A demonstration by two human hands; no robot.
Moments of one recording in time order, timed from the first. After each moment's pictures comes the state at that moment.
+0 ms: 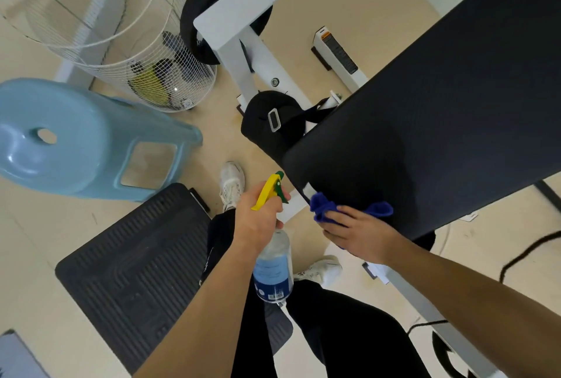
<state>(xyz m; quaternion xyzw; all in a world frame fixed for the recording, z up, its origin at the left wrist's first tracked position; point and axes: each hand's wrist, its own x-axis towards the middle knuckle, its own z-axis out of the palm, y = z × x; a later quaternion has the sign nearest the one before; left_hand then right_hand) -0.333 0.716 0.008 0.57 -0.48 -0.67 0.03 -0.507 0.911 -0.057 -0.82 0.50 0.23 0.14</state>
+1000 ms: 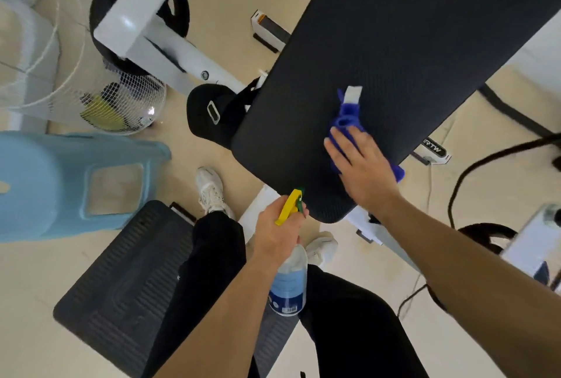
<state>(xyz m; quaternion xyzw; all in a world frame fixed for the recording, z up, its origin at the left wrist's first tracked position) -0.357 0.829 0.016 0.49 -0.58 -0.64 -0.12 -0.541 0.957 -0.040 -0.53 0.85 0.05 0.02</state>
